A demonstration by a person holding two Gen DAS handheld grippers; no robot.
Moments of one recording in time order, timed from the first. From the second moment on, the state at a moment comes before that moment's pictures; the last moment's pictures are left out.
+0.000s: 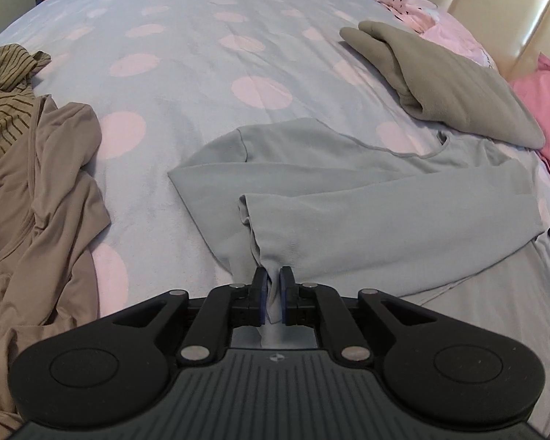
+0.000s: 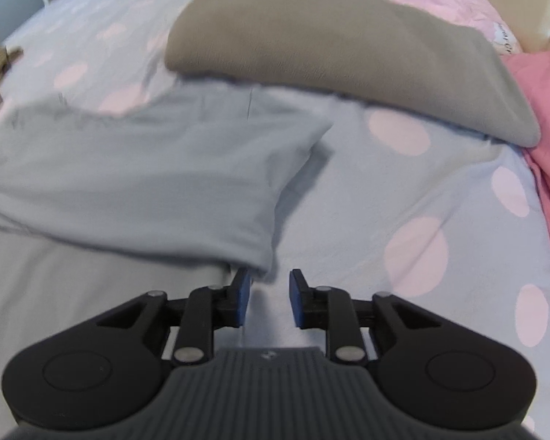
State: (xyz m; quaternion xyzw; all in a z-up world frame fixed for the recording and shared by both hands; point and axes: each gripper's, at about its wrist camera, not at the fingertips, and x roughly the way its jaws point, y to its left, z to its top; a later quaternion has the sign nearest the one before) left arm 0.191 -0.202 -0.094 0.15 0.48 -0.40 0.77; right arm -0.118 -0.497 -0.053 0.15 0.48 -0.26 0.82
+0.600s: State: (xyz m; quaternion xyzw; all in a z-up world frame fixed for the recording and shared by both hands) left arm 0.203 -0.232 -0.100 0.16 0.45 -0.40 0.78; right arm -0.069 -0.597 -0.074 0.35 0.38 -0.32 0.80
